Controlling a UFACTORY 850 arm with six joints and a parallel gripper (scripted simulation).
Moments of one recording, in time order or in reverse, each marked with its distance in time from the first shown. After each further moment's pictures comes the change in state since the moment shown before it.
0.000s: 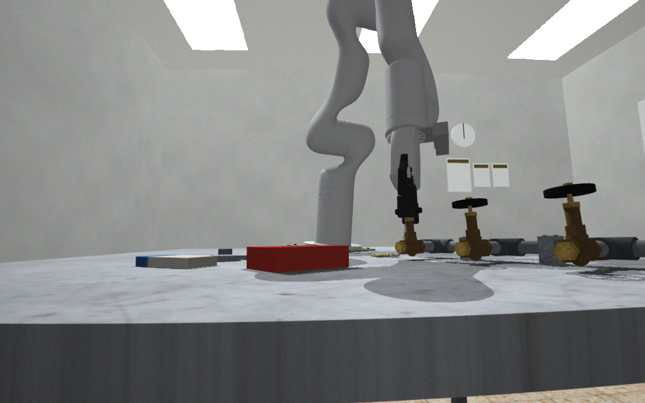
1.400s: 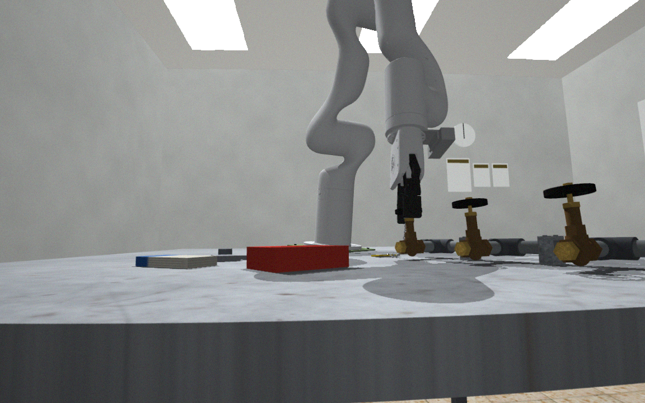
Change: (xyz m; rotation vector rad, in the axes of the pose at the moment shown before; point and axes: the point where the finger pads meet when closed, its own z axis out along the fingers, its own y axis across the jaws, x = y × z) arm 0.000 0.000 0.000 0.022 0.001 -0.338
